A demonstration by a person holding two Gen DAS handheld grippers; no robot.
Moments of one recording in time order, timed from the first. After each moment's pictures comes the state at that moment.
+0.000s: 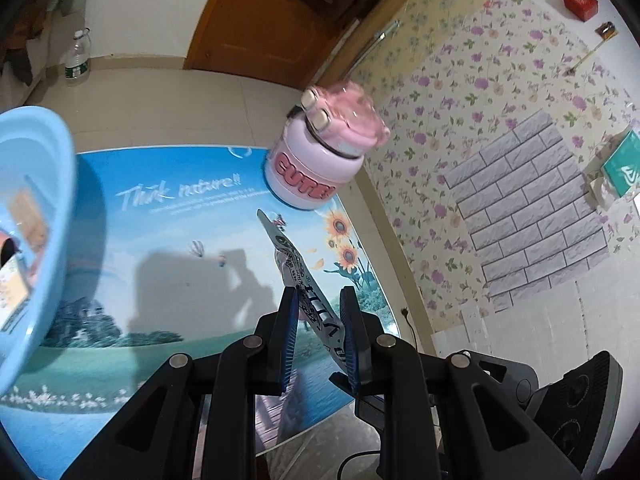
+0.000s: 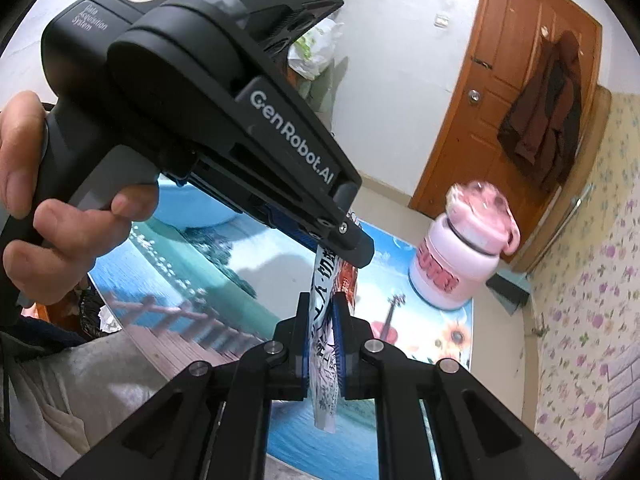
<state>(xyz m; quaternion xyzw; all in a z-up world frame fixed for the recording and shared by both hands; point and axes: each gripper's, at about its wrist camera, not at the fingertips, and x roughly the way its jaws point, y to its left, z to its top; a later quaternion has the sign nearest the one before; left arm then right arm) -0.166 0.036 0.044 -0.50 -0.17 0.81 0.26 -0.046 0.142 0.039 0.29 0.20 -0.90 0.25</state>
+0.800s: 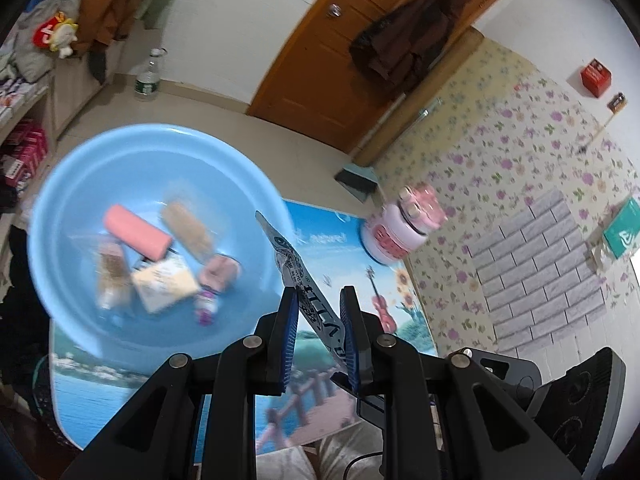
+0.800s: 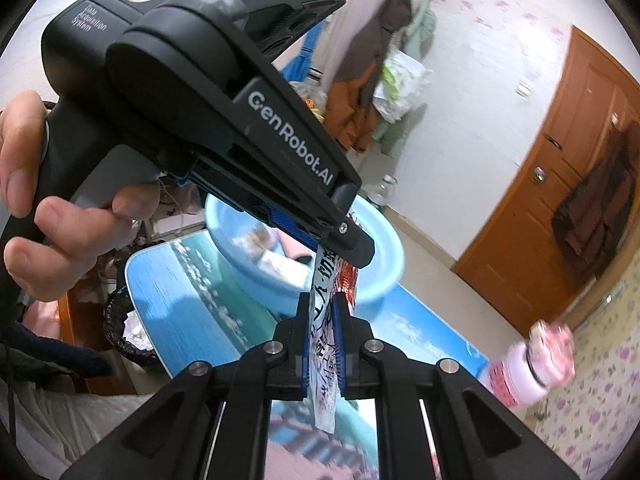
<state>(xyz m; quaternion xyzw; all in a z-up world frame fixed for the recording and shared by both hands) -0.115 -0.144 0.073 -0.42 -0.24 0.86 0.17 -0.029 -0.017 0.069 0.23 0.28 -0.87 0.35</state>
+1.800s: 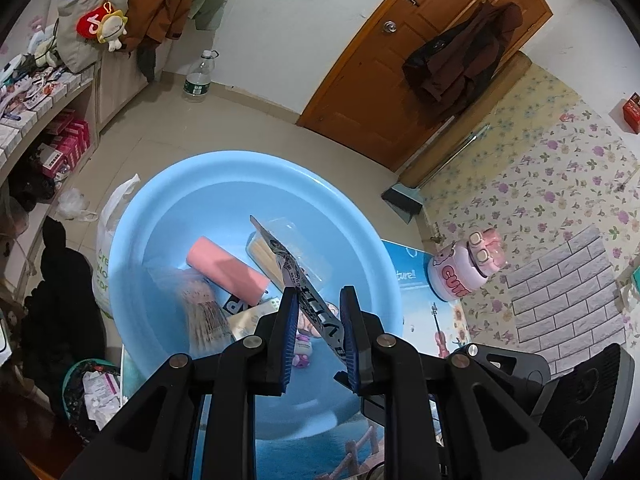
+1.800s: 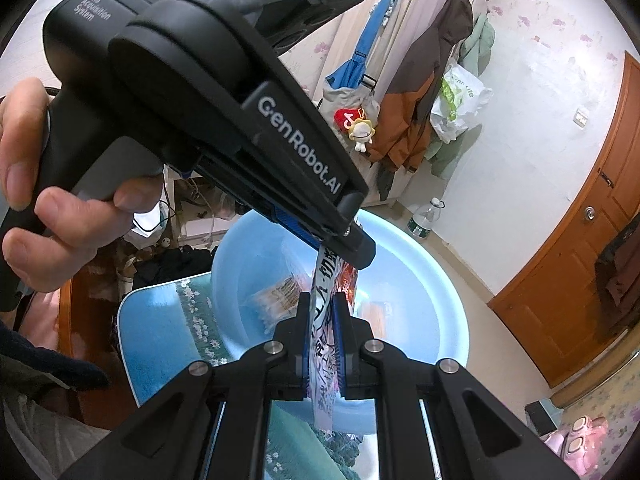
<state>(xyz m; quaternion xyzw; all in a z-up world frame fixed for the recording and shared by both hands) -0.153 -0.216 0.051 -0.44 -0.25 0.86 0.10 -0.093 -0.109 0.048 0.22 0.30 -0.83 0.42</state>
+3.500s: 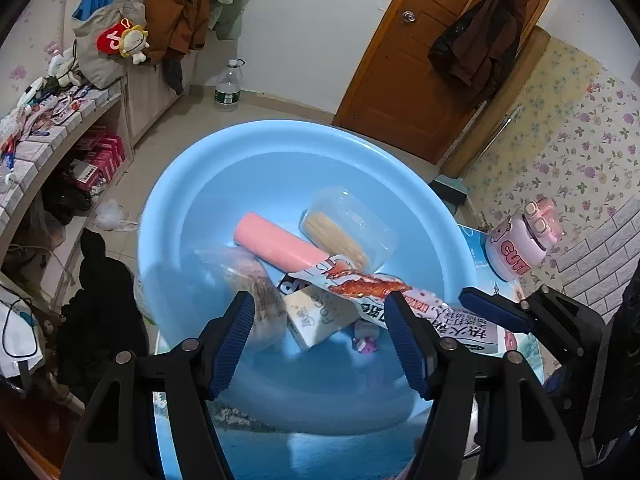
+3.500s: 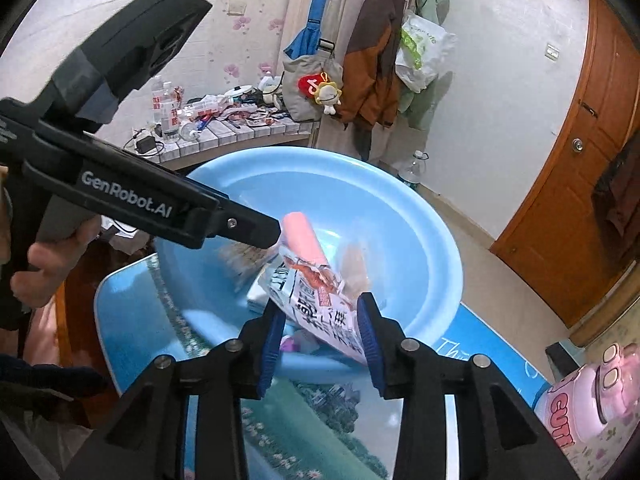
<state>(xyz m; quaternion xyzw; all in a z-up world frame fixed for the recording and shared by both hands) -0.136 -0.203 0.010 -0.44 -0.17 0.88 0.03 -0.126 -0.065 0.018 0.29 0.24 -0.84 0.38</state>
